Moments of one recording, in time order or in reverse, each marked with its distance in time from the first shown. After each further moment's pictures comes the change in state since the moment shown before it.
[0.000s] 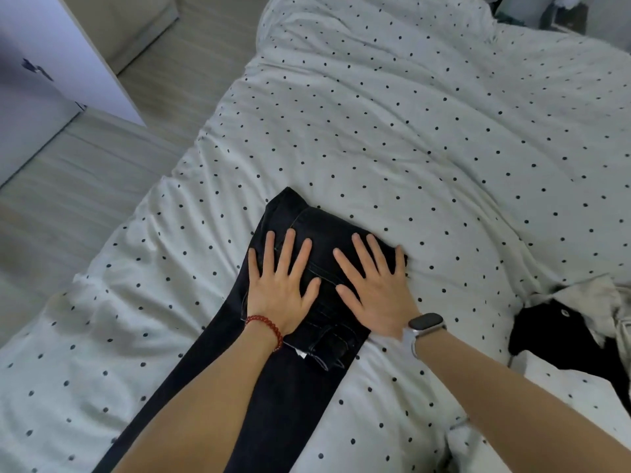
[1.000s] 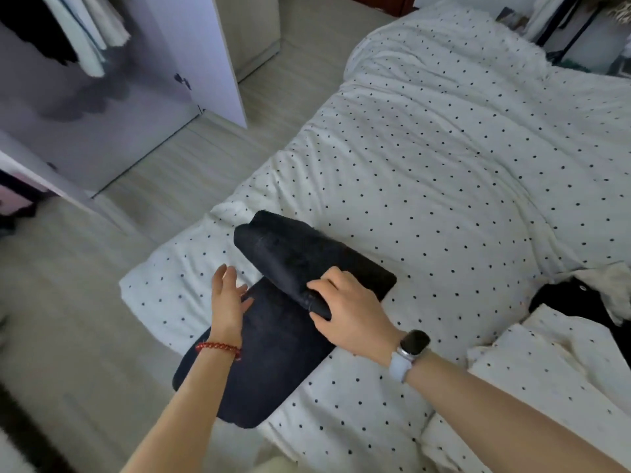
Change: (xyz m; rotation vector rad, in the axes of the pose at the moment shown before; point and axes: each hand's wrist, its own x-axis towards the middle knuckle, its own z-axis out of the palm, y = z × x) left_hand -0.243 -0.064 -0.132 -1.529 0.391 -1.028; right_hand -0.145 -0.203 -0.104 0.389 0.054 -0.327
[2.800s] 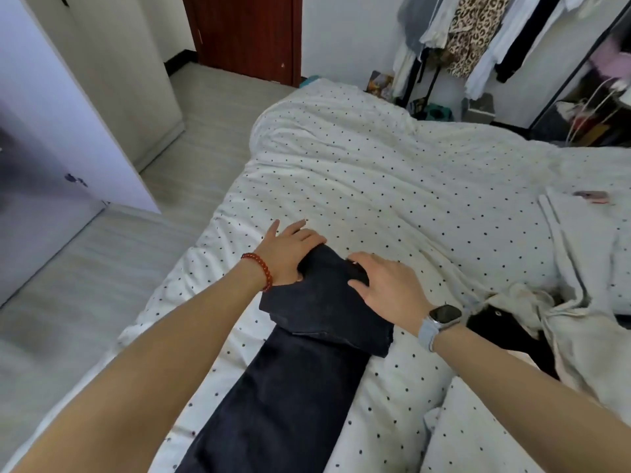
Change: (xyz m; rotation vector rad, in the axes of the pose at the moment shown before) left_hand 0.063 0.138 0.261 1.754 -0.836 1.308; right_hand 0.042 0.150 -0.145 -0.209 0.149 0.460
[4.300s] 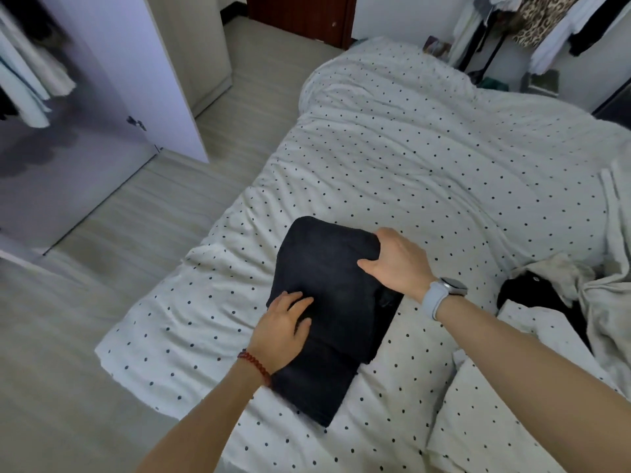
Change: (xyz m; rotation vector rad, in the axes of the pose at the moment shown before) left_hand -0.224 0.069 0.149 -0.660 0.219 -0.401; right_hand -0.048 -0.089 0.040 0.127 -0.135 0.140
